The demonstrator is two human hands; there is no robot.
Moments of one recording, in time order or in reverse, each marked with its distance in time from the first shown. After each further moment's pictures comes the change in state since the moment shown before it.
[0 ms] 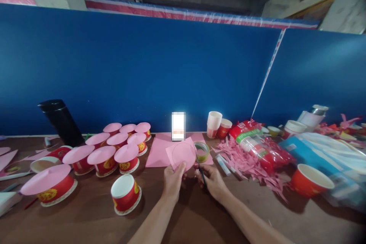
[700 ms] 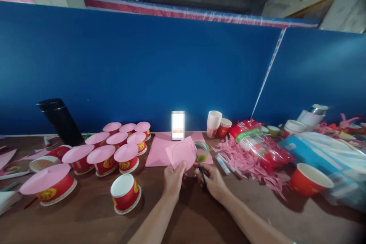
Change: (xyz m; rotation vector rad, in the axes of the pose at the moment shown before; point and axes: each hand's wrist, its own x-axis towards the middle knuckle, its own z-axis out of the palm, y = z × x) left_hand -0.002 -0.003 0.001 0.024 -0.008 0.018; right_hand -0.001 -0.001 0.000 -0.010 0.009 -0.009
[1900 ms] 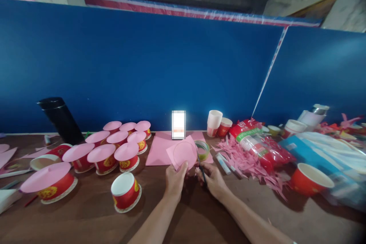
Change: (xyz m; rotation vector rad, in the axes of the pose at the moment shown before) left_hand 0.000 -0.007 0.003 -0.001 -0.016 0.030; right_hand 0.000 -0.002 0.000 0.032 -0.007 -0.008
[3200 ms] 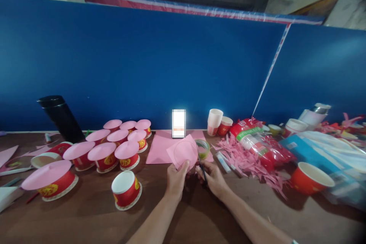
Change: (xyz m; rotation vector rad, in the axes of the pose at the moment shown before) left_hand -0.006 0.004 0.003 -0.128 -0.058 -0.001; right_hand 0.000 -0.001 0.000 0.013 -0.010 0.006
